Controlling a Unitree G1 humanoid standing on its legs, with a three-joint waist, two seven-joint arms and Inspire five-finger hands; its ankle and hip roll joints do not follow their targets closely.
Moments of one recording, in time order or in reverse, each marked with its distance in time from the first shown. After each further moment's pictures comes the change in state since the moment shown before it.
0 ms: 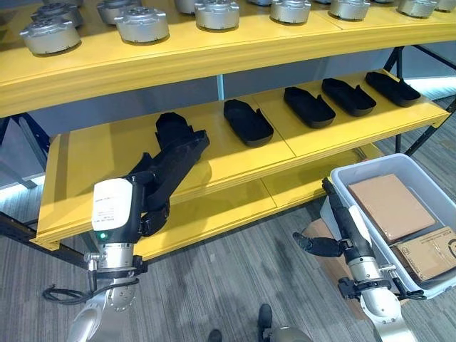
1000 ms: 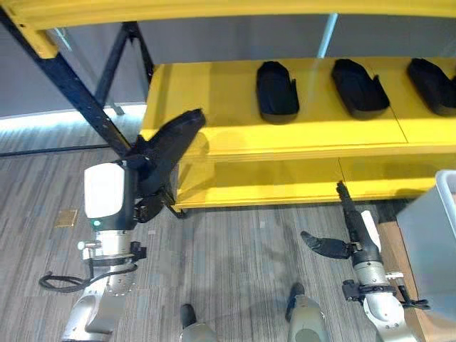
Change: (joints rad) left arm -0.079 0.022 0.059 0.017 -0.050 0.012 0.027; right arm 0.017 0.008 0.002 0.029 0.070 -0.018 -0.079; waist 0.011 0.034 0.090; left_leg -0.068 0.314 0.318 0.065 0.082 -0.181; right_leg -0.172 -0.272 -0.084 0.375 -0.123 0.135
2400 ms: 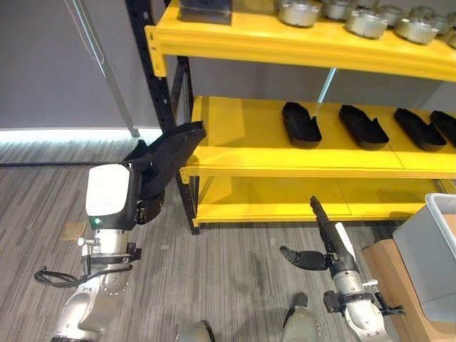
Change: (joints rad) left arm -0.010 0.090 -0.088 0.049 0.023 0.019 -0.018; right arm 0.035 0.090 0.070 0.001 -0.029 0.042 0.060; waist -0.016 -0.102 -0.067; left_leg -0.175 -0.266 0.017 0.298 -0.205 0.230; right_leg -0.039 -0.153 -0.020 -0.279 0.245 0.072
